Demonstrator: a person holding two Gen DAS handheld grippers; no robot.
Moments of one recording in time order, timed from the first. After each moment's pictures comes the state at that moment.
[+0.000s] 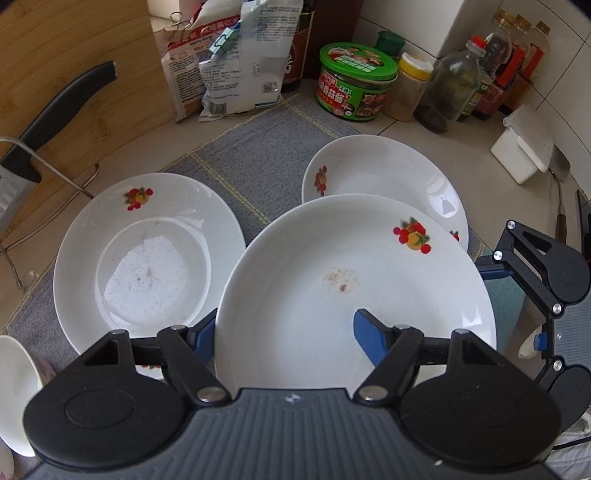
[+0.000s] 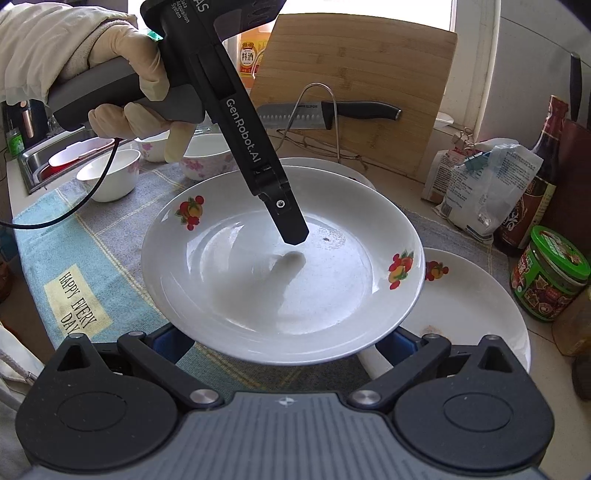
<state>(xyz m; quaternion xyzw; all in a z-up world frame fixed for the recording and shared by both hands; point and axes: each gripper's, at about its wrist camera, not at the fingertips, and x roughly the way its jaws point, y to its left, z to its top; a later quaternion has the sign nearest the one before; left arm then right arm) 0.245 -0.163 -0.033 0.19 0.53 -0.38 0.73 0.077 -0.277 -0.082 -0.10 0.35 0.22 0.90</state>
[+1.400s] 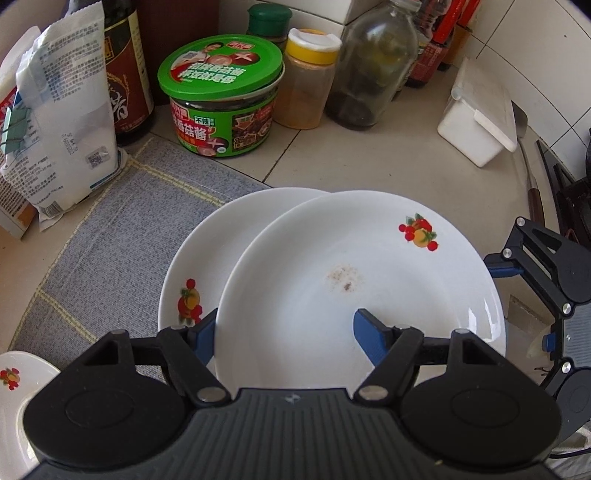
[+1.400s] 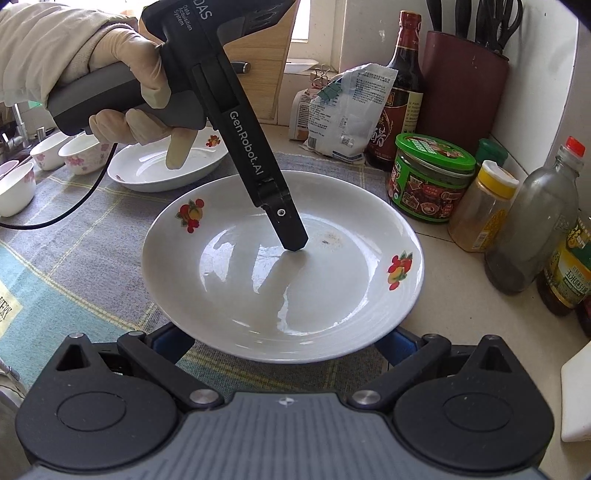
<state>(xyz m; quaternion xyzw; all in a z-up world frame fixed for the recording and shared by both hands) 0.260 -0.306 -0.068 0.26 0.51 -0.50 0.65 0.064 -0.357 -0.093 -0.05 0.39 0.08 0.91</state>
